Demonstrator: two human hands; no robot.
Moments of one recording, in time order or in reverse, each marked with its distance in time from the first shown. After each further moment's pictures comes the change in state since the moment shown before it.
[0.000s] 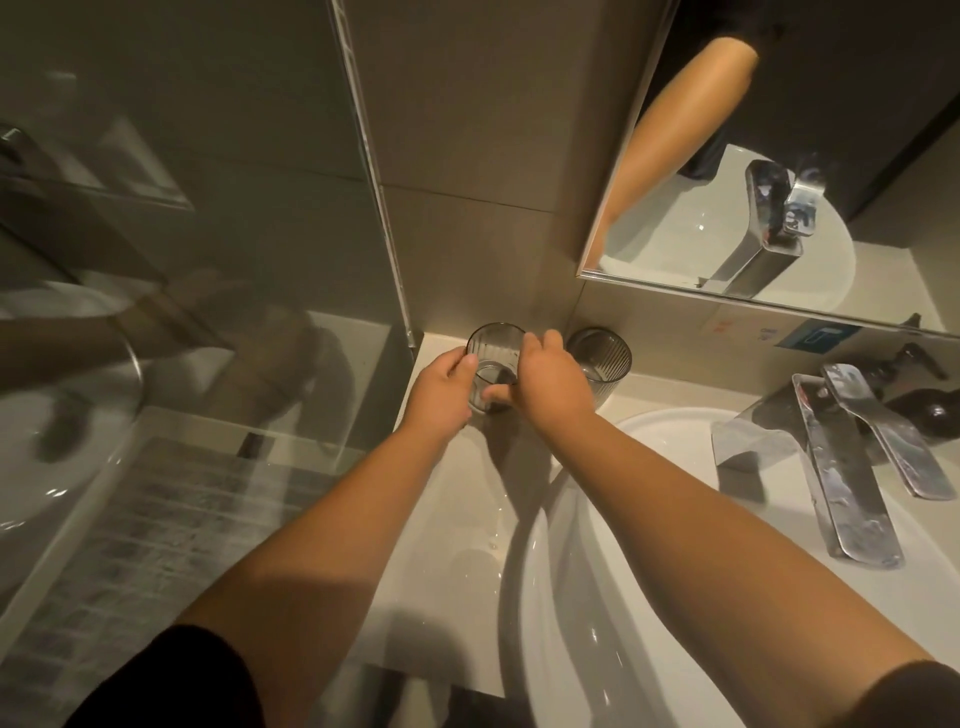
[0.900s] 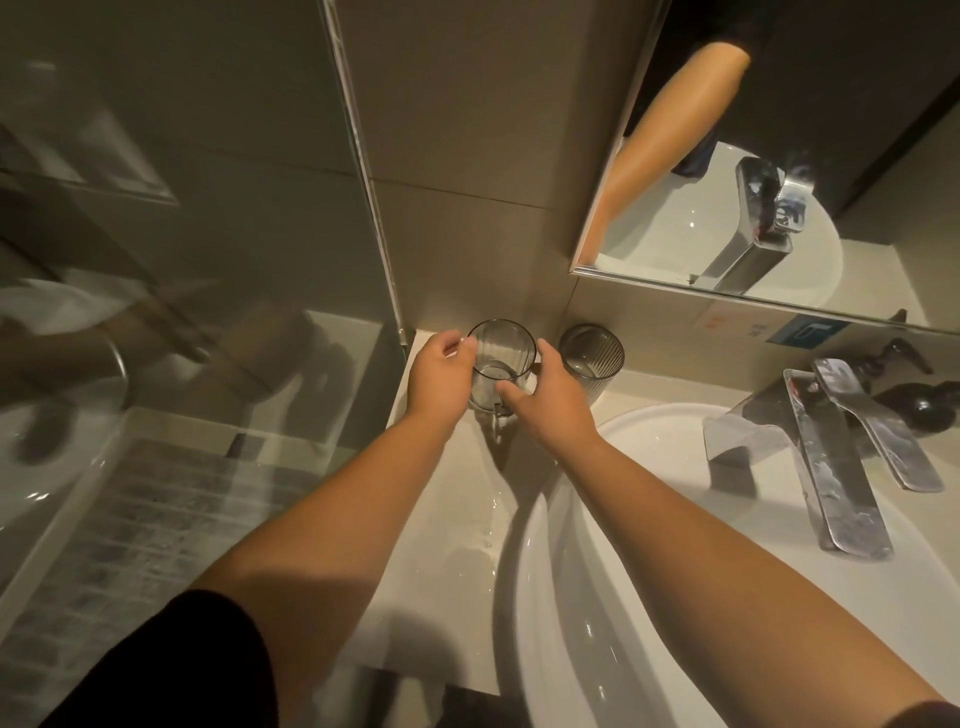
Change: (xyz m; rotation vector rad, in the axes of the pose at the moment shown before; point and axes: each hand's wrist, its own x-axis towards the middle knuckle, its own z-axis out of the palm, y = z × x) left_hand 0.019 0.003 0.013 0.037 0.147 0.048; right_hand -0.018 0.022 0.021 0.552 0.037 0.163
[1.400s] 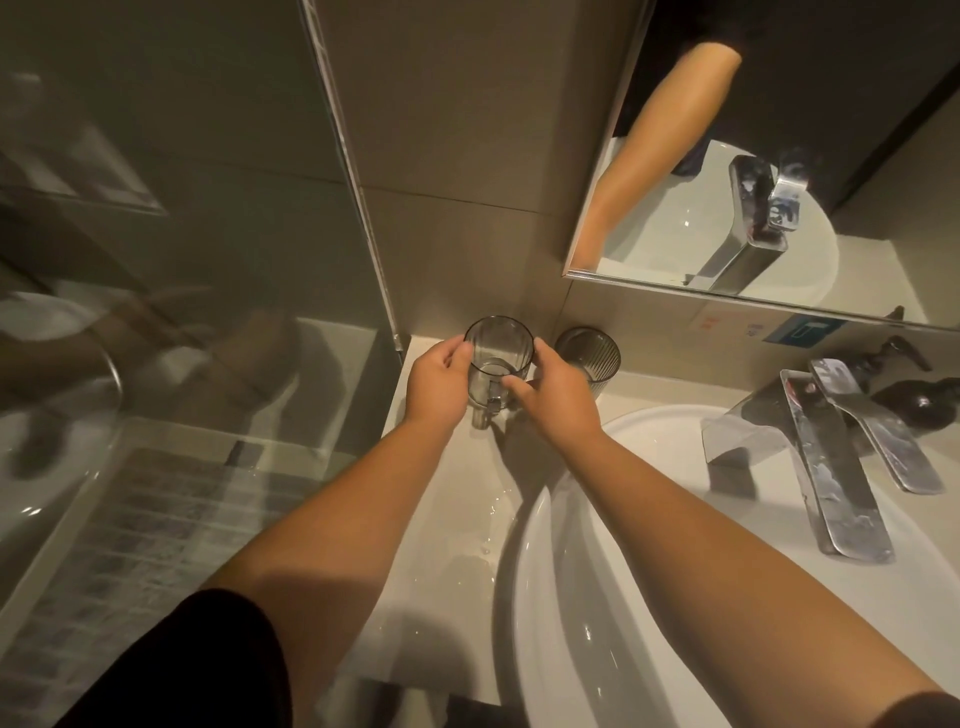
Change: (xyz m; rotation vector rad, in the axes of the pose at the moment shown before) left_hand 0.002 -0.004 0.003 -0.011 -0.056 0.008; right_hand 0.016 0.006 -0.003 -0.105 0.051 -0.072
